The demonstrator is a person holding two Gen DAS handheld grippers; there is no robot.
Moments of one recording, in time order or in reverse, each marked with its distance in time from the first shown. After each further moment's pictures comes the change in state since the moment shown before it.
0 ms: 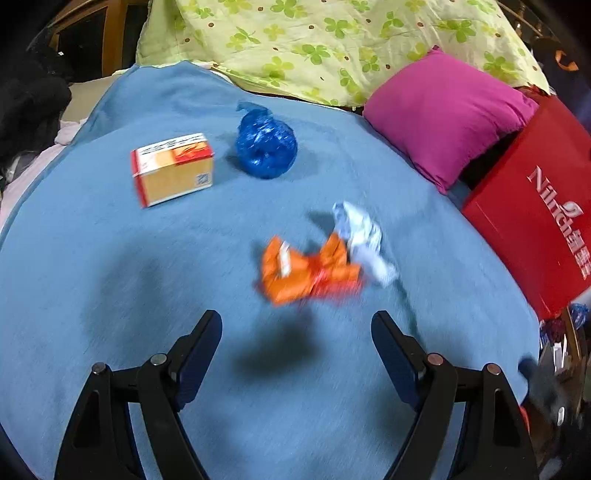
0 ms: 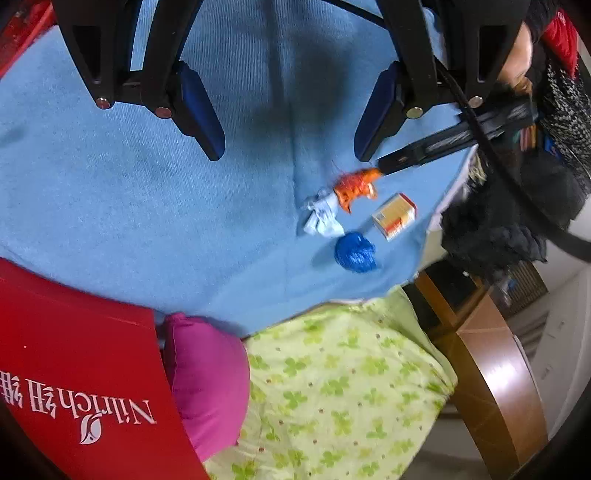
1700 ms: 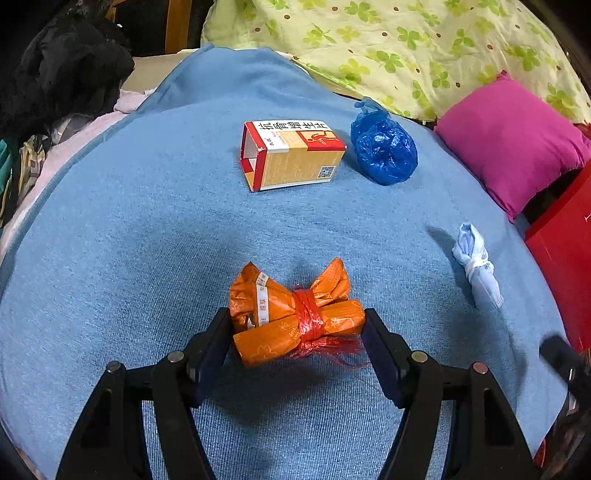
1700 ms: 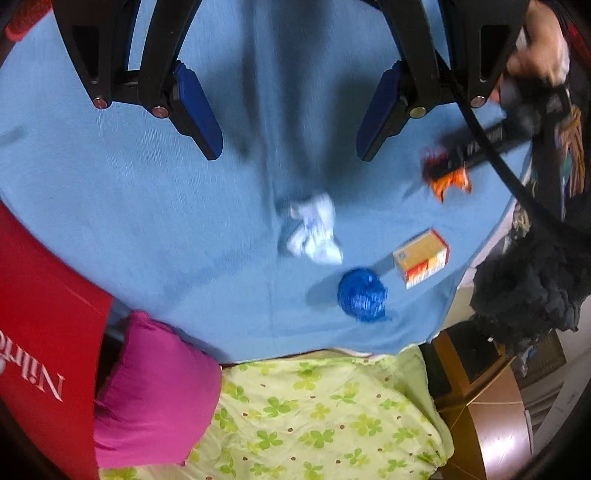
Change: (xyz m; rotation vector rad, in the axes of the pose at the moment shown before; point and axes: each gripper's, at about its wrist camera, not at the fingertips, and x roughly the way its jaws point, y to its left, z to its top) left arm 0.007 0.089 -0.005 -0.125 -0.017 0.147; right arm 0.089 0.063 0.030 -0.188 0.163 -0.186
